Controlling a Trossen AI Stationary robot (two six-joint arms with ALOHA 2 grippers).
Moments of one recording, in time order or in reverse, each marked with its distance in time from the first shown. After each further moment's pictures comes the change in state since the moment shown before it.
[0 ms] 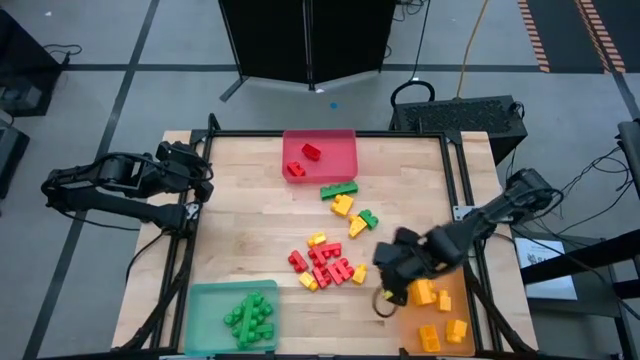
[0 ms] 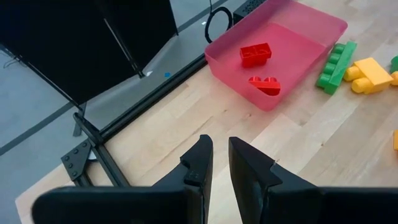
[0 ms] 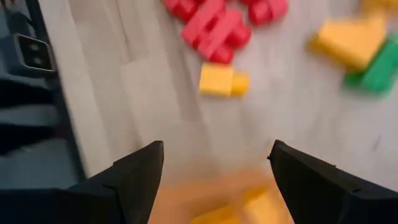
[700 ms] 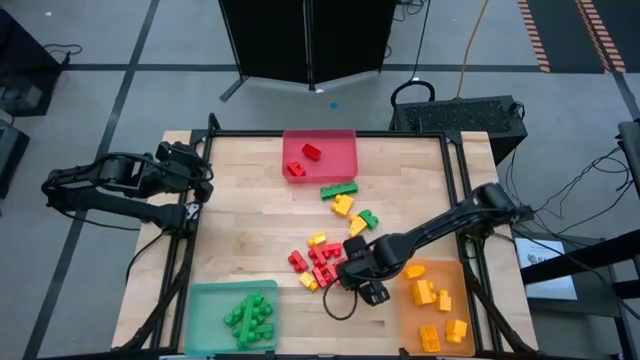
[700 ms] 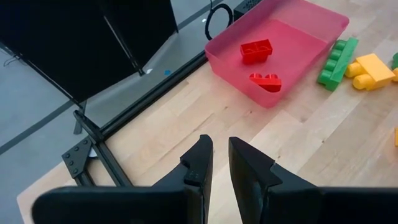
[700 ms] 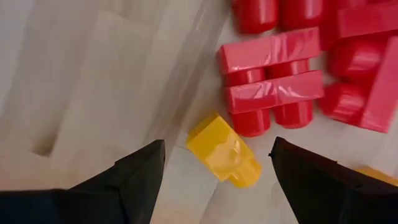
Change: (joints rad) left arm 0.000 0.000 0.000 -0.011 0.006 -0.004; right arm -0.138 0.324 0.000 0.244 -0.132 -0.812
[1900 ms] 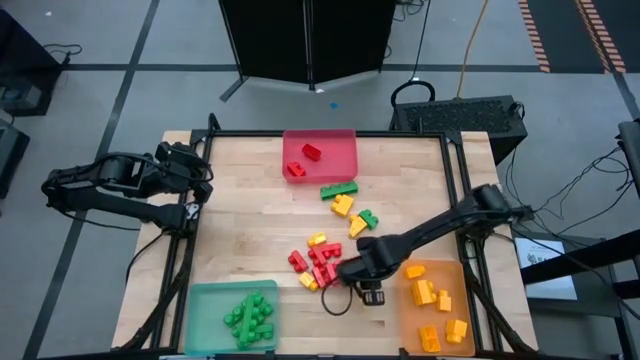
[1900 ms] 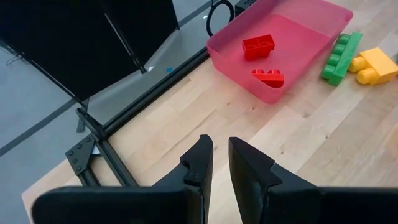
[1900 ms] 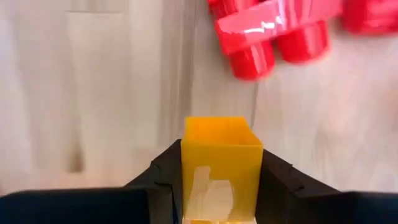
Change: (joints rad) left arm 0.000 0.000 0.000 -0.019 0.003 0.000; right arm 0.002 0.011 -0.002 -0.078 -0.069 0.375
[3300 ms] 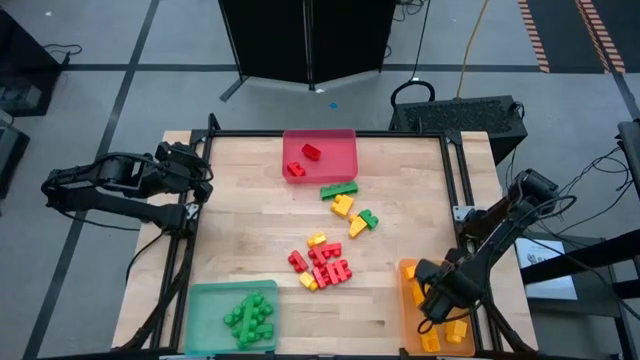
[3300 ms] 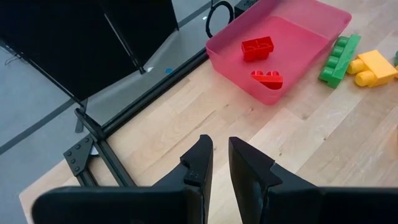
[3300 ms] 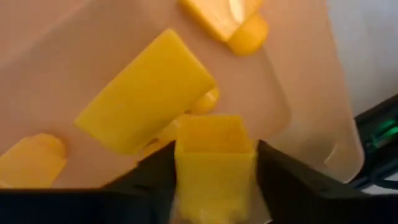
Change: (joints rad) left arm 0.000 0.000 0.000 0.007 0.000 -0.003; right arm 0.472 -0.356 -0.352 -0.259 -0.012 1.065
